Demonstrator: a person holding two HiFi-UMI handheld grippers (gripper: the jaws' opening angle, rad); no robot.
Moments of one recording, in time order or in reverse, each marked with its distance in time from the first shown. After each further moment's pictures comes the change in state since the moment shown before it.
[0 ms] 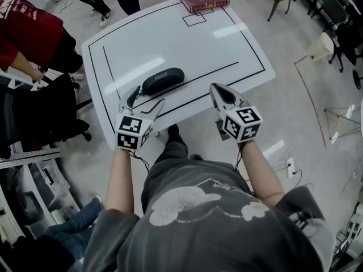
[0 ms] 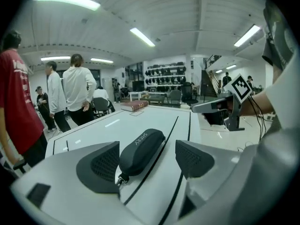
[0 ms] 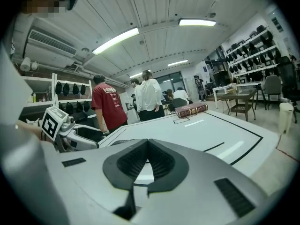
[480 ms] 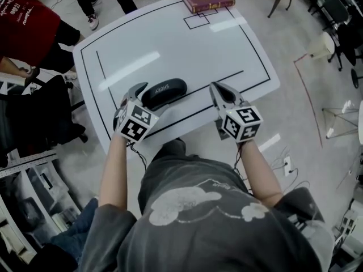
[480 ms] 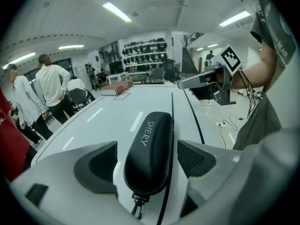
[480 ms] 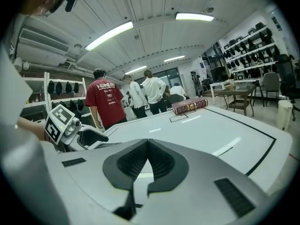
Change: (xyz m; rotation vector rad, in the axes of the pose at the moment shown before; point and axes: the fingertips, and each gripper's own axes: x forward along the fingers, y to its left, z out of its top) left arm 0.079 0.021 -0.028 0.214 0.269 -0.200; right arm 0.061 -0.031 0.003 0.029 0.046 -0.034
